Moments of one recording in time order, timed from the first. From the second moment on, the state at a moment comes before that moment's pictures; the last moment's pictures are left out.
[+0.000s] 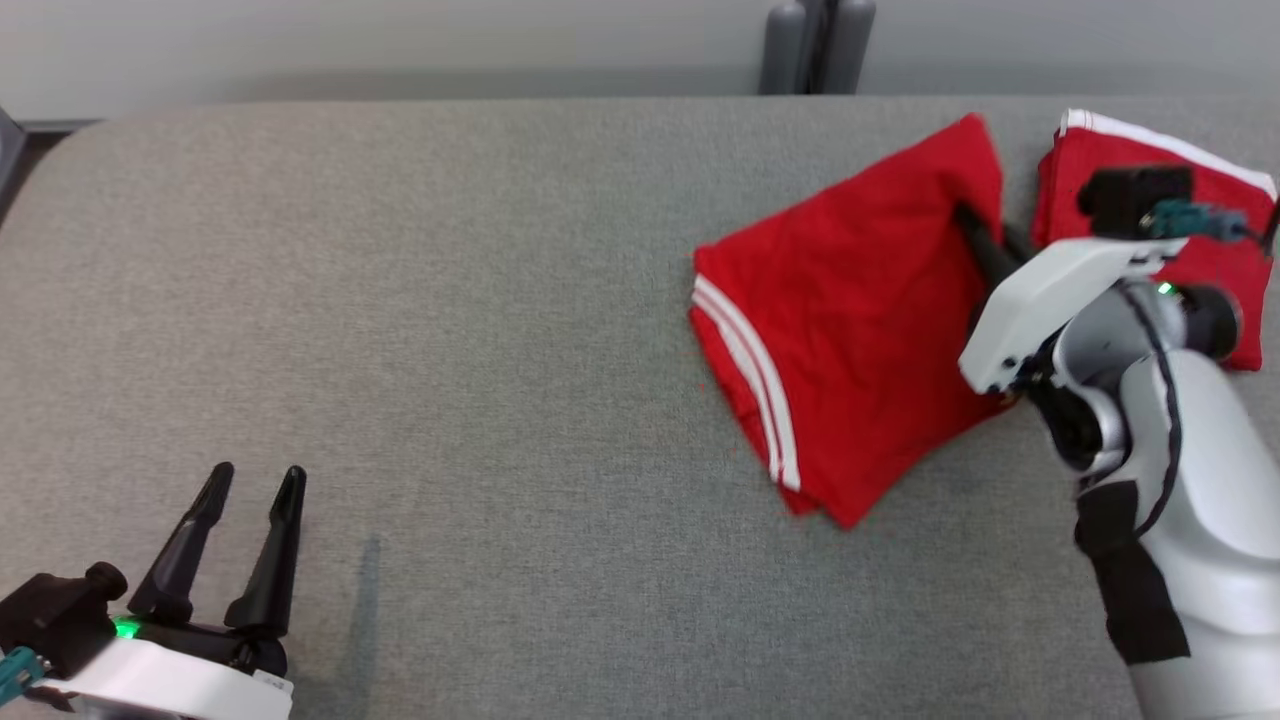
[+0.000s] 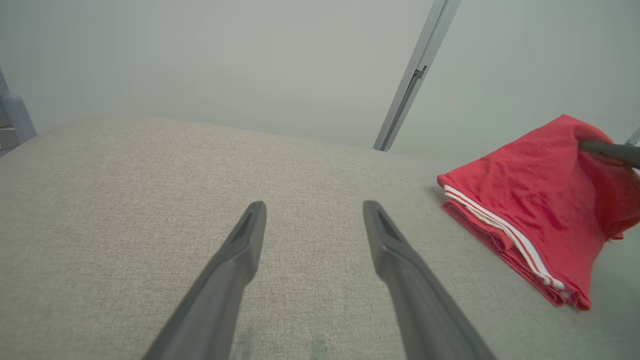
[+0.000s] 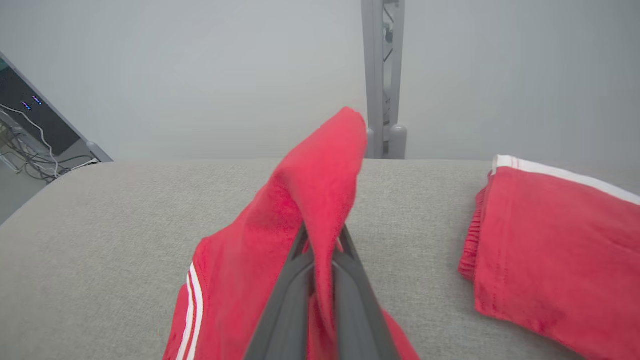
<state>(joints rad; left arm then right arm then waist) -0.01 0.40 -0.19 0.12 -0.69 -0.13 -0.26 -0.67 -0.06 0.08 0.53 0.29 0.13 0.26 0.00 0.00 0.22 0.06</state>
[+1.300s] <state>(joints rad) -0.06 0.62 -0.18 -0.05 -0.78 -0.13 -0.26 -0.83 -0.05 -0.22 -0.03 -0.42 0.13 0.67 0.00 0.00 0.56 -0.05</state>
